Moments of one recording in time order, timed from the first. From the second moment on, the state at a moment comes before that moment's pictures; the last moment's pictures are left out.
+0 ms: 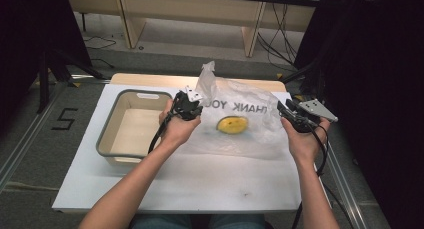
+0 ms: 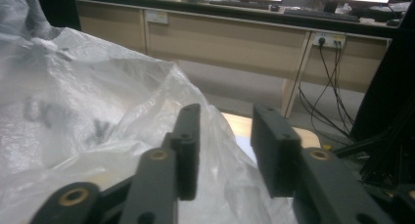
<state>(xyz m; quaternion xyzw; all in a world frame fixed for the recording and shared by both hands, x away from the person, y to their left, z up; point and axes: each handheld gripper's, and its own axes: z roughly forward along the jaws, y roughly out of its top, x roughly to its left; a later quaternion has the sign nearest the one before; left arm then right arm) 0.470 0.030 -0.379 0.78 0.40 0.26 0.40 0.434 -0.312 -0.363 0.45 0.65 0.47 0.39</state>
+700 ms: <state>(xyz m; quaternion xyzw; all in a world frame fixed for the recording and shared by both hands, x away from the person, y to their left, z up) 0.479 0.033 -0.382 0.77 0.42 0.27 0.40 0.400 -0.376 -0.353 0.47 0.59 0.51 0.41</state>
